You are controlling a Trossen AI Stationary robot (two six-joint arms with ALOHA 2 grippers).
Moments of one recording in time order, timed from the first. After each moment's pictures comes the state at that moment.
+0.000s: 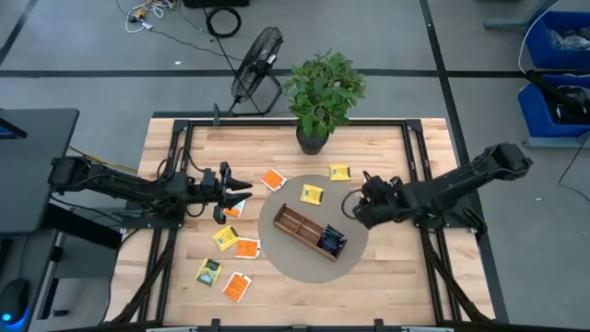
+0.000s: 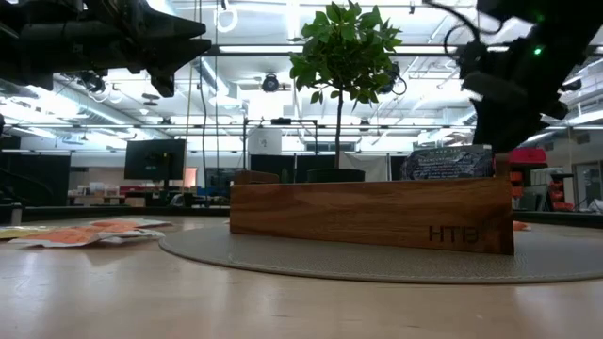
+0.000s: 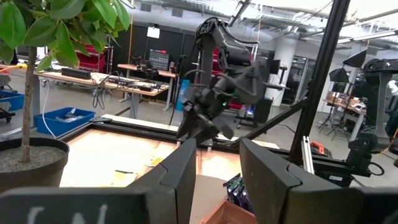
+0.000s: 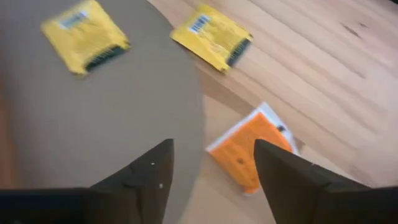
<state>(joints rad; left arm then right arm) -0.06 0.90 0.15 0.94 -0.12 -0.17 0.31 1.25 0.74 -0.89 0.59 1.16</state>
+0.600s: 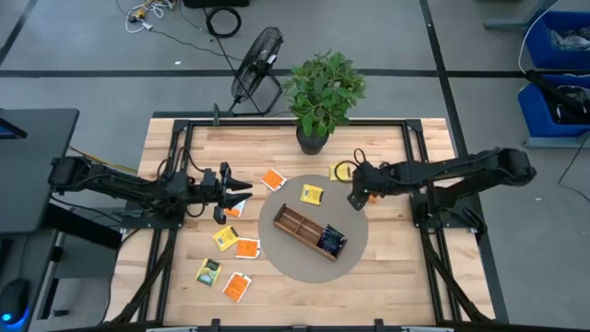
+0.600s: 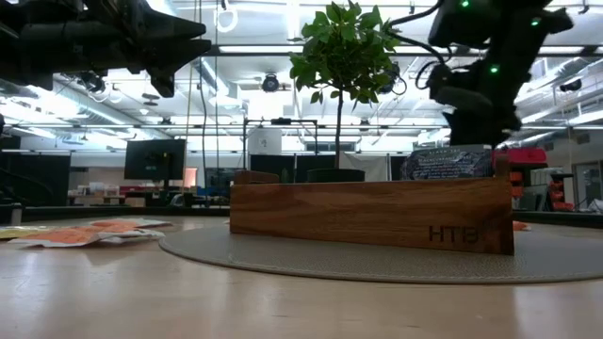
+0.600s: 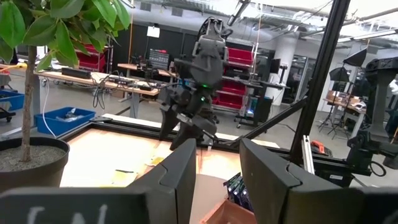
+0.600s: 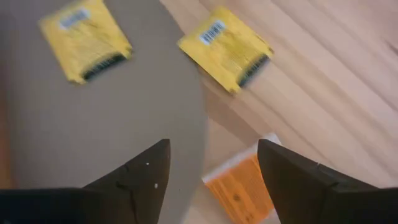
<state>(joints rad) -0.06 0.90 0.15 0.93 -0.12 -0.17 -0.02 1.23 0.74 -0.72 0.34 0.72</state>
